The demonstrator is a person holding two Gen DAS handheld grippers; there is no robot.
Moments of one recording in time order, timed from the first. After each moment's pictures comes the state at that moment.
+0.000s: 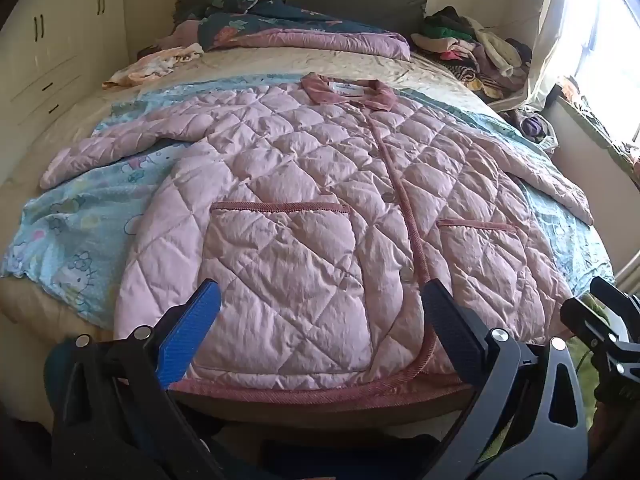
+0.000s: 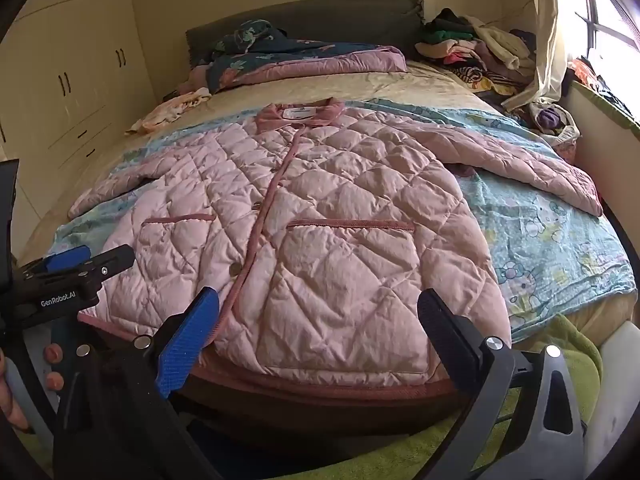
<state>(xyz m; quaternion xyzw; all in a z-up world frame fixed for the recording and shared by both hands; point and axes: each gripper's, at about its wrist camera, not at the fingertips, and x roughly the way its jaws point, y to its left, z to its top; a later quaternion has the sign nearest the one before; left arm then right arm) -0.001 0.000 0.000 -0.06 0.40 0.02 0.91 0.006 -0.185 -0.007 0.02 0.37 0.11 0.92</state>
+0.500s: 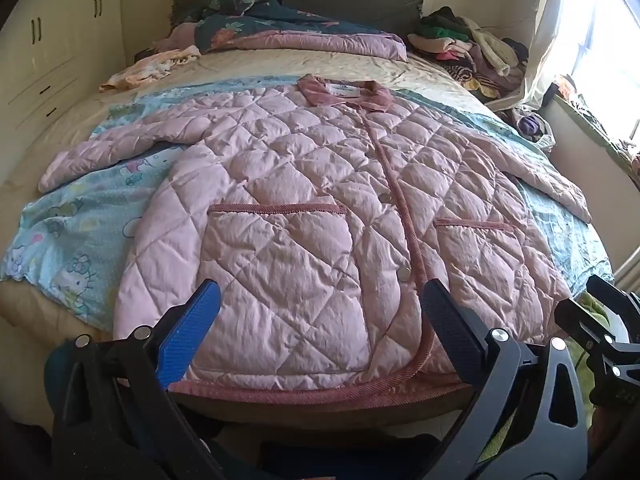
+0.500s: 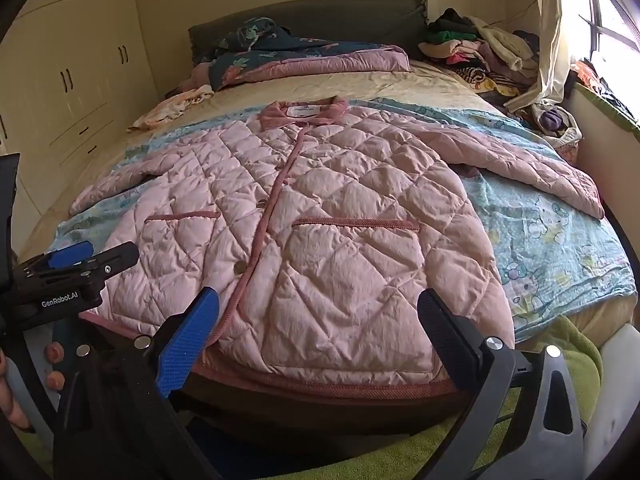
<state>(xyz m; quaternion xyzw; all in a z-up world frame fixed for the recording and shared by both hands) 0.000 -0.001 0.003 -0.06 0.40 0.02 0.91 0.004 -0.179 -0.006 0.01 0.37 0.11 0.92</state>
